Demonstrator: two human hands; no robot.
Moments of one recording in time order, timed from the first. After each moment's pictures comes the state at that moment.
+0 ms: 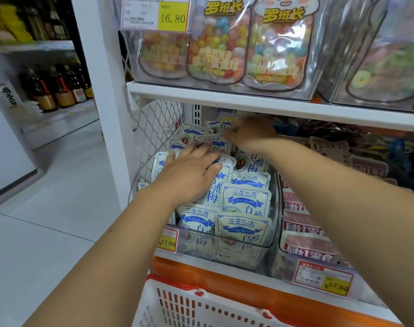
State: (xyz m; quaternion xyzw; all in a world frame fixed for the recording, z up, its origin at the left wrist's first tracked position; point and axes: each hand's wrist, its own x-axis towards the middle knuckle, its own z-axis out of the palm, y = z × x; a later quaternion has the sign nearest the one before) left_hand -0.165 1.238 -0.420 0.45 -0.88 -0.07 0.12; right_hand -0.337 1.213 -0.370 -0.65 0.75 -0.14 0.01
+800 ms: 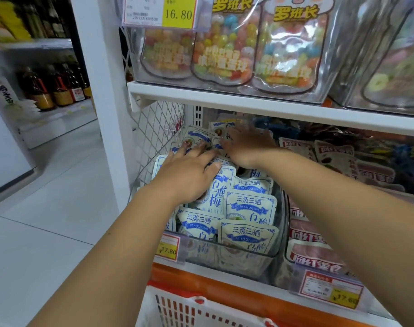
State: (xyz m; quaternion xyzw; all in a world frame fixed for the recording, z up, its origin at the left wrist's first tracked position) left_hand -0.164 1.226 -0.415 0.48 -0.87 -0.08 0.09; right_hand -0.335 1.203 -0.393 -0.68 0.73 -0.02 -0.02
